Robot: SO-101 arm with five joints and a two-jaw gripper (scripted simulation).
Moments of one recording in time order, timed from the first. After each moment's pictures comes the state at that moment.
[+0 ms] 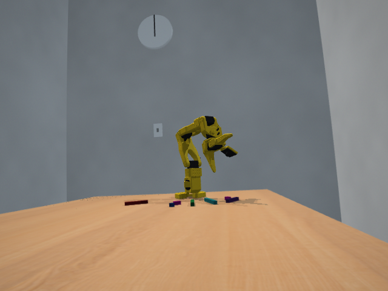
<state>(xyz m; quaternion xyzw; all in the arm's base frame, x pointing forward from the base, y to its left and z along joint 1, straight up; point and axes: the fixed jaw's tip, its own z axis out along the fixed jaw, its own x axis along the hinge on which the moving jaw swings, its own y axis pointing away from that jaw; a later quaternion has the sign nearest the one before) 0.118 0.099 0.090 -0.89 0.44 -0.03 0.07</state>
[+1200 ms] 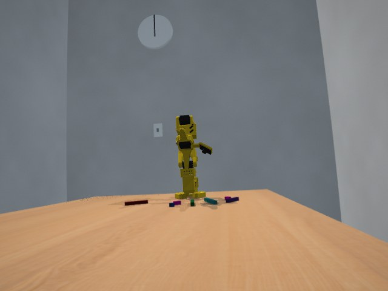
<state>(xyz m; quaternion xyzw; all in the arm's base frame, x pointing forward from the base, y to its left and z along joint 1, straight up) 0.147 0.017 0.100 -0.72 0.68 -0.09 0.10</state>
